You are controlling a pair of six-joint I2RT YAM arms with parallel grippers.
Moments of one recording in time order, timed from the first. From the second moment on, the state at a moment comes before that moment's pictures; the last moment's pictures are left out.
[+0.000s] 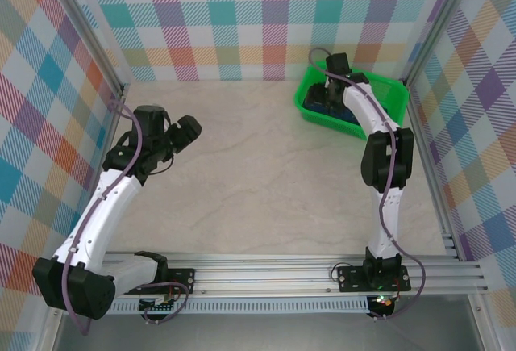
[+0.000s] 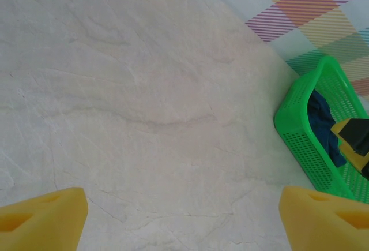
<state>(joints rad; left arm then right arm) -0.24 1.14 1.14 -0.68 0.02 -0.80 0.21 2.21 2.07 -0.85 -0.03 0.37</state>
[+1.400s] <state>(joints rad) -0.29 1.17 1.38 -0.57 -0.03 -0.89 0.50 1.82 2.48 -0.62 -0.51 0.53</state>
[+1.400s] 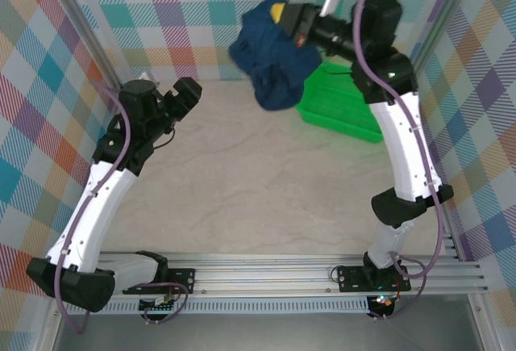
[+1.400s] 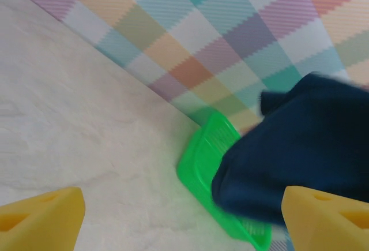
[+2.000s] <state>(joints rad) -0.32 1.17 1.03 -0.77 0.05 -1.02 0.48 1.92 1.70 -0.67 -0.39 0.65</state>
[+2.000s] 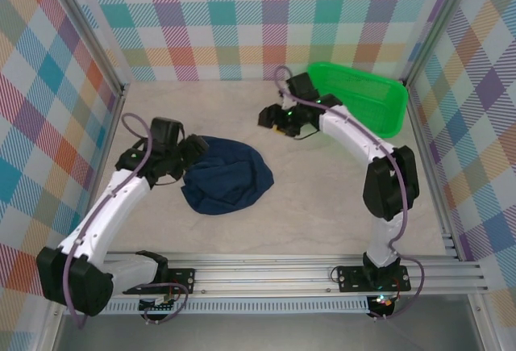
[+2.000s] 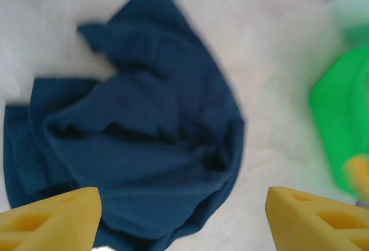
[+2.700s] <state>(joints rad) -0.37 1.15 0.99 -0.74 0.10 -1.03 0.18 2.21 1.73 -0.54 -0.23 0.88</state>
